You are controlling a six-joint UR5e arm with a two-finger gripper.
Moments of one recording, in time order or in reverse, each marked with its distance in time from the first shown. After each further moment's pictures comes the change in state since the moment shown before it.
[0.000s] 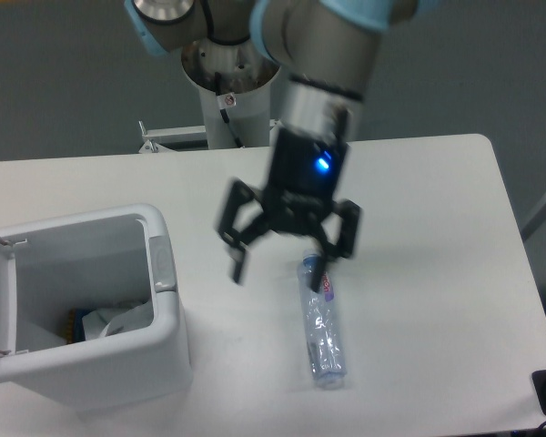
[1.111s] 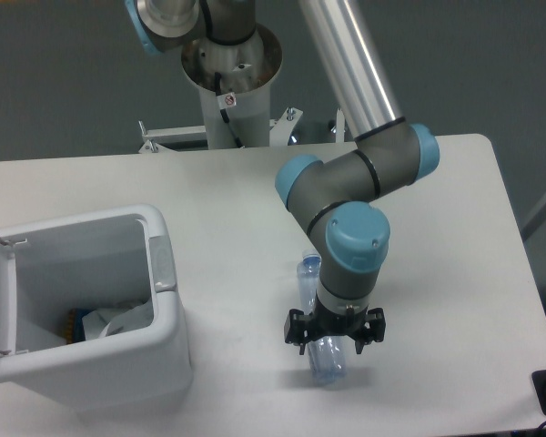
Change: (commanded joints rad) arm -0.049 -0.279 -0.015 0.003 0.231 0.144
